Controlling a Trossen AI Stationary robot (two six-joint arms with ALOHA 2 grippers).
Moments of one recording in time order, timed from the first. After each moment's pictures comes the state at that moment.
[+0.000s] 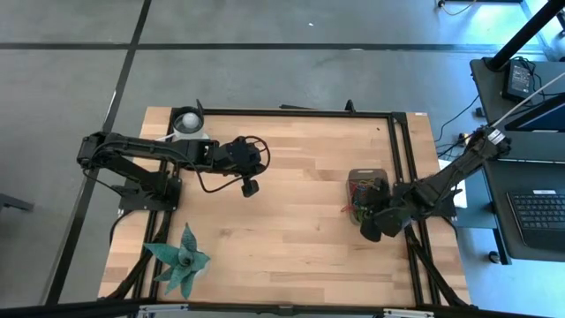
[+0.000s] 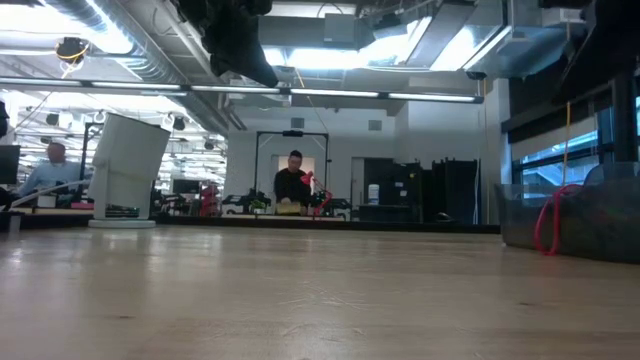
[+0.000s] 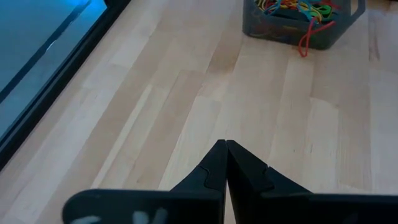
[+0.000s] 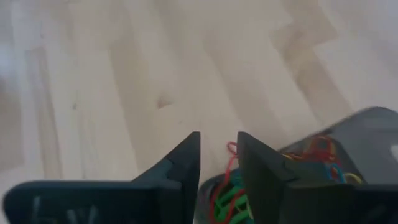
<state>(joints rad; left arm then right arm) 0.02 1.29 1.04 -0.49 -0.24 -0.22 0.65 1.06 0.80 -0.83 0.53 0.90</state>
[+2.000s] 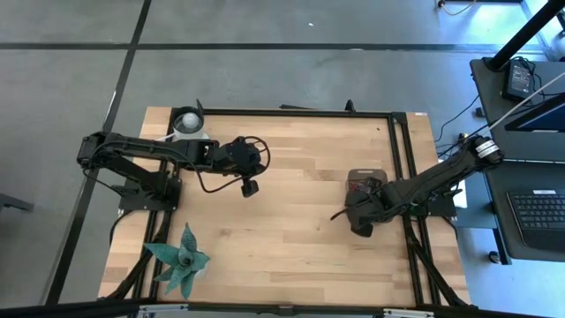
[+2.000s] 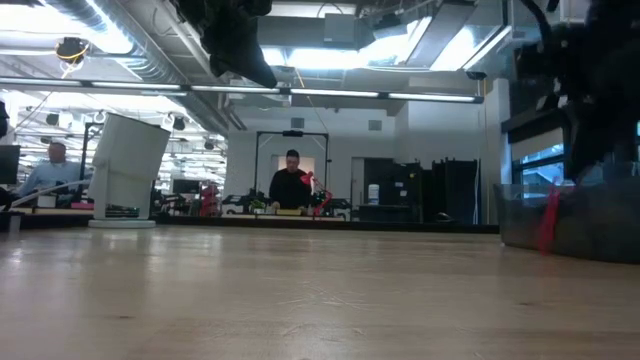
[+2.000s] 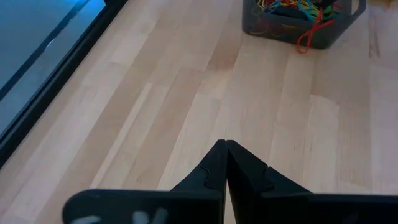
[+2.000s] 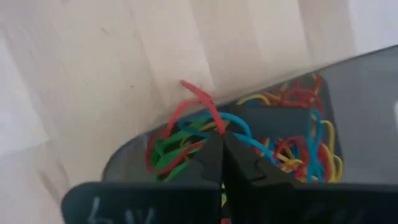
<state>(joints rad) 0.02 1.29 1.04 -0.50 -0.24 -0.23 0.43 1.33 0.82 -0.95 0.28 0.71</state>
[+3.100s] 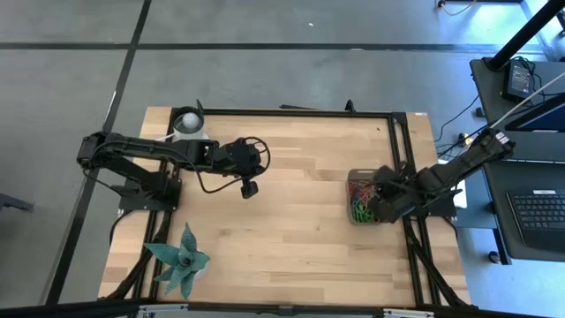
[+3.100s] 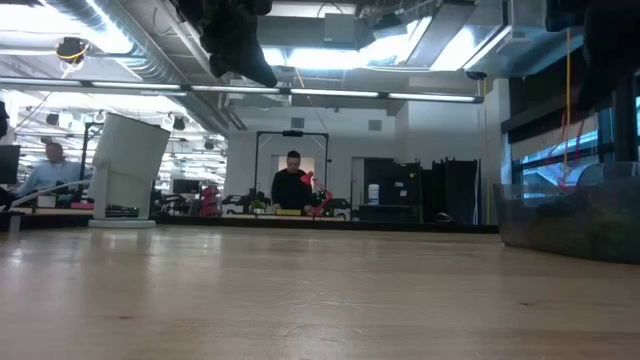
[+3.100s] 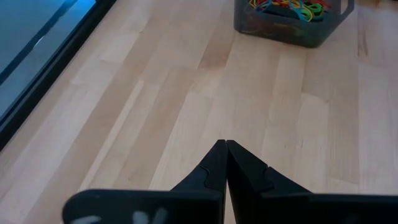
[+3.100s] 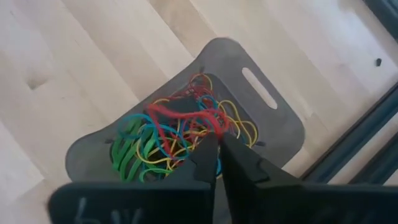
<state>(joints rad) 0.02 1.29 1.04 -0.50 -0.21 -0.23 0.54 1.04 0.94 -1.38 0.50 1.18</state>
